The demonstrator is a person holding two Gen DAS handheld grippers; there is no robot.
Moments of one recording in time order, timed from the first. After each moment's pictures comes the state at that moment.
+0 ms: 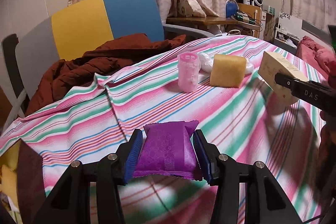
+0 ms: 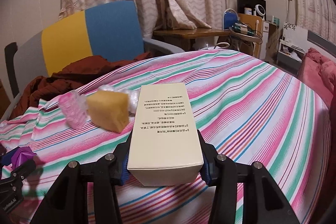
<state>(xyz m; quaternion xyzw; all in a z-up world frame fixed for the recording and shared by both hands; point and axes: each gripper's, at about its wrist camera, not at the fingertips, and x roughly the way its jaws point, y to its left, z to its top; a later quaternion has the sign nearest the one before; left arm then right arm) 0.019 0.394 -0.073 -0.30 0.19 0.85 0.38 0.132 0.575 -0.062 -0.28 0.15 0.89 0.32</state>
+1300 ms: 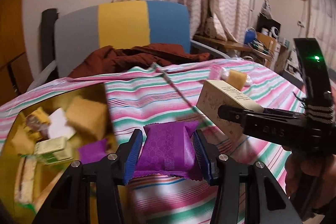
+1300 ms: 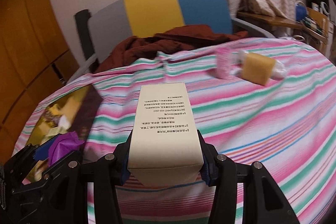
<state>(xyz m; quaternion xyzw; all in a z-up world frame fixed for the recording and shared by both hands) 0.074 0.203 -0.029 -0.29 0.07 0.89 0.33 0.105 0.370 -0.031 -0.34 0.16 0.93 0.06</state>
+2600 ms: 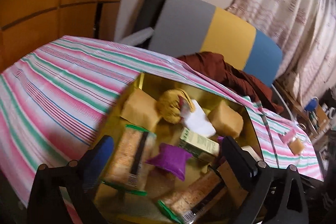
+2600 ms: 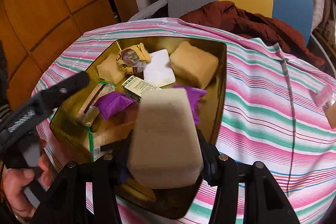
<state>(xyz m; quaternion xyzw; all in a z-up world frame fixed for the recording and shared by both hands) 0.006 -0.009 -0.019 -0.35 -0.12 0.92 0.09 0.031 0.189 -0.017 -0.46 0.04 0.88 -0.11</state>
